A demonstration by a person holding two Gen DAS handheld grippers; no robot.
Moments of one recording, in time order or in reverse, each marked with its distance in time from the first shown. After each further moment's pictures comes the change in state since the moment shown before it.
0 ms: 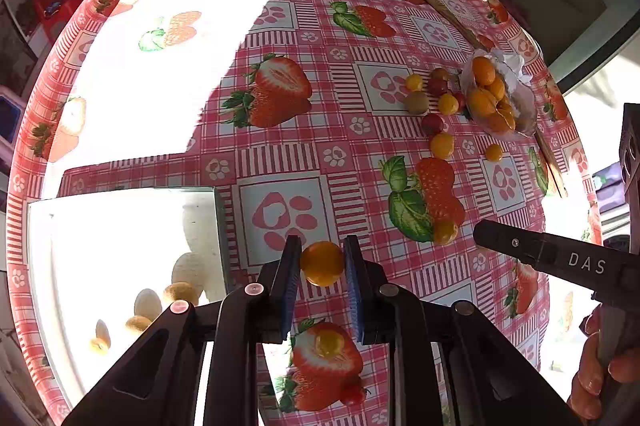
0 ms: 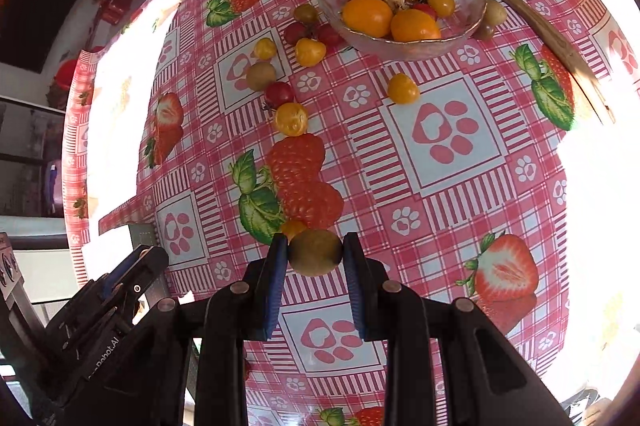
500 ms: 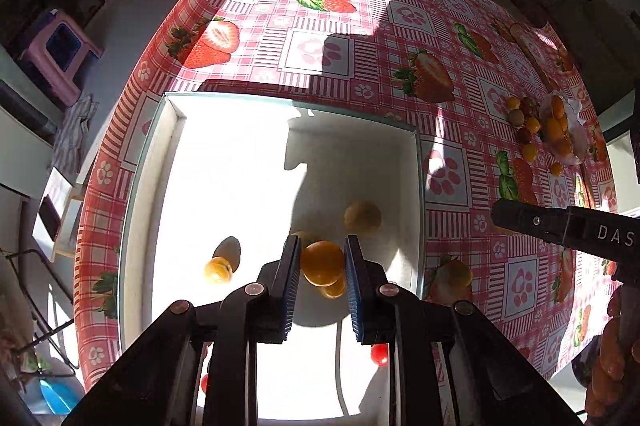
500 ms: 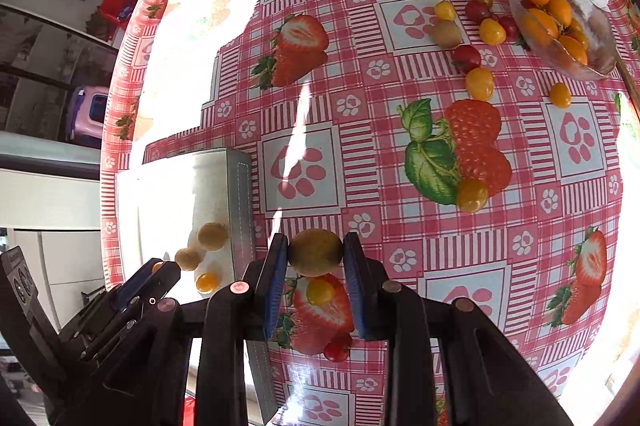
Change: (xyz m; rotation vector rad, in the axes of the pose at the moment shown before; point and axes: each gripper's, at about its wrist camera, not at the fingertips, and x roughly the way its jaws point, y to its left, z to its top) left arm -0.039 0.112 -0.060 -0.216 -0.022 0.114; right arm 0.023 0.117 -0.063 -0.233 0.082 0.060
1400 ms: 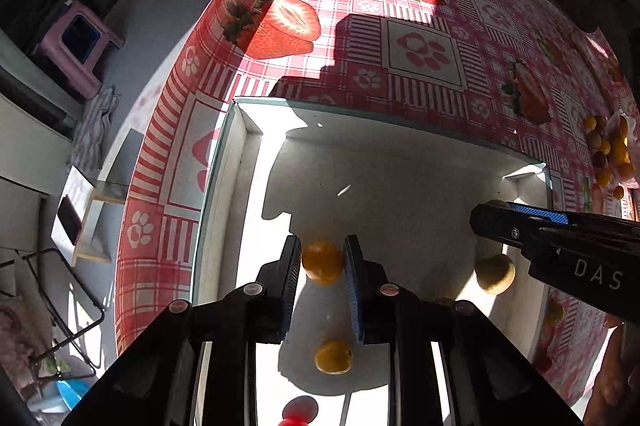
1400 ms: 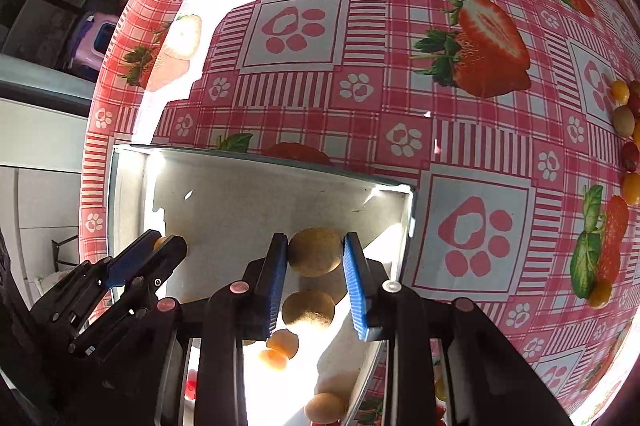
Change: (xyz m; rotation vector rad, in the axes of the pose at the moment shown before) left arm 0.051 0.060 0.033 -0.011 0.050 0.098; right arm 0.094 0.094 0.044 -0.206 0.103 -0.067
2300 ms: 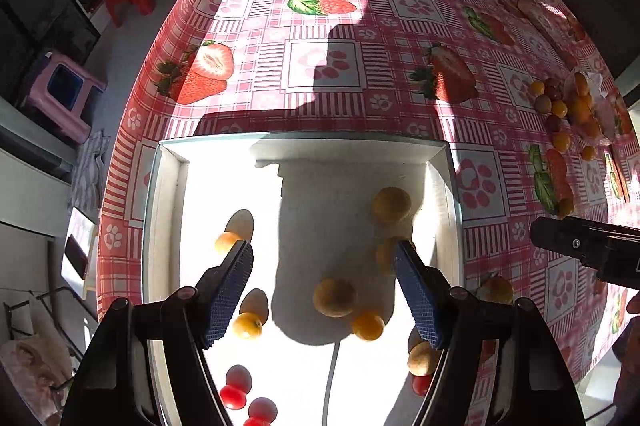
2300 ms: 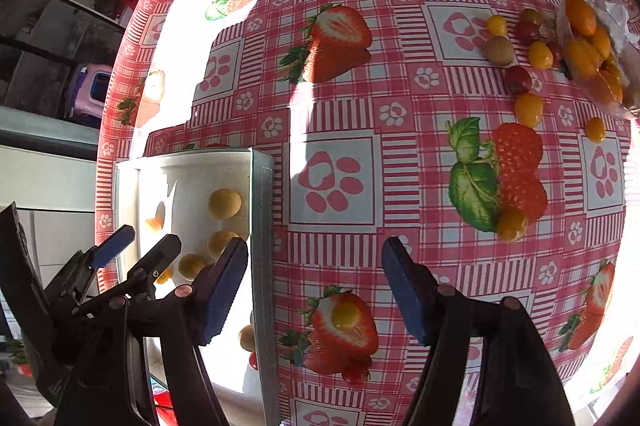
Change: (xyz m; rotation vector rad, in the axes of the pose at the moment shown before) left arm -0.039 -0.076 -0.010 0.155 -0.050 -0.006; right arm -0.073 -0.108 -0.051 0.185 -0.079 0.017
